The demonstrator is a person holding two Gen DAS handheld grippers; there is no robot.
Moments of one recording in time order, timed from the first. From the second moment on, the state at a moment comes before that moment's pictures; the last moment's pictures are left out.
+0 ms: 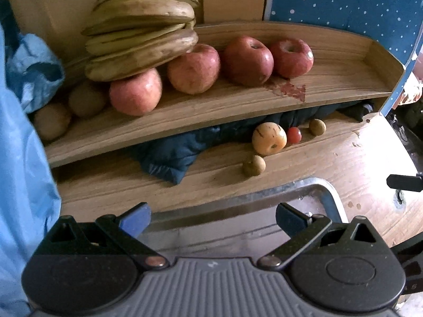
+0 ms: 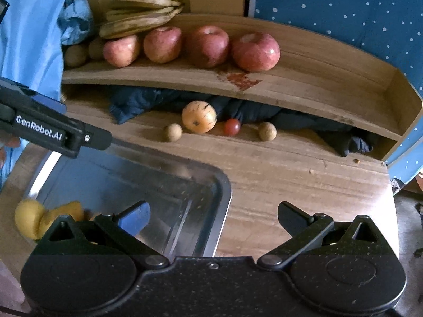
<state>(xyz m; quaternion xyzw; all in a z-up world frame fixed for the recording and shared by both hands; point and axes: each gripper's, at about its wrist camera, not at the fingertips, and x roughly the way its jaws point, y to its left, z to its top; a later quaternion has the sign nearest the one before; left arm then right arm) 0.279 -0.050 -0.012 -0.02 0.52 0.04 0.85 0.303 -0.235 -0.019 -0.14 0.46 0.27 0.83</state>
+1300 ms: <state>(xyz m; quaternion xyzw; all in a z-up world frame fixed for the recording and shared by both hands) 0.325 -0.061 -0.063 0.04 0.49 -0.10 0.87 0.423 -0.212 -0.035 -0.04 0.52 0.25 0.82</state>
